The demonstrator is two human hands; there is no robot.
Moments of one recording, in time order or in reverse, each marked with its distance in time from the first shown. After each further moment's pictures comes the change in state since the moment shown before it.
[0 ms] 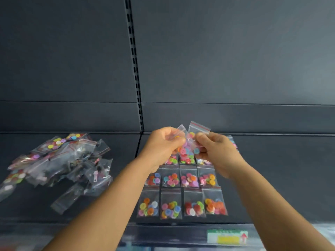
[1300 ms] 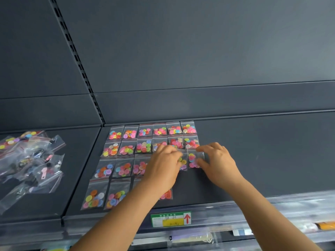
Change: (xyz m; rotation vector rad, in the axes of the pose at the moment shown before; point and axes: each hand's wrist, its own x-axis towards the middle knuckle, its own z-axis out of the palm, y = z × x) left_hand -0.023 -0.041 0.147 0.982 -0.067 0.348; right_hand -0.041 0.071 -0.134 -1.003 0.151 -0.200
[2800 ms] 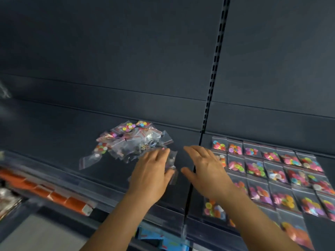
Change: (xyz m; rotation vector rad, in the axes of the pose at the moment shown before) left_hand -0.151 -0.223 -0.138 0.201 0.187 -0.408; right_hand 0.009 -0.284 0.122 -0.064 -0.226 -0.580
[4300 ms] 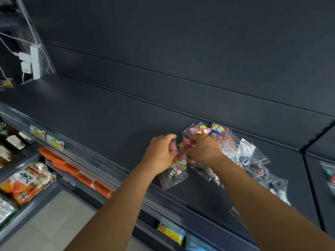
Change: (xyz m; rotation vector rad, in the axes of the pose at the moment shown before) left_hand 0.059 -0.274 -0.008 -0.391 -0.077 -0.276; right_hand 0.219 -0.182 0.121 0.077 -0.252 0.281
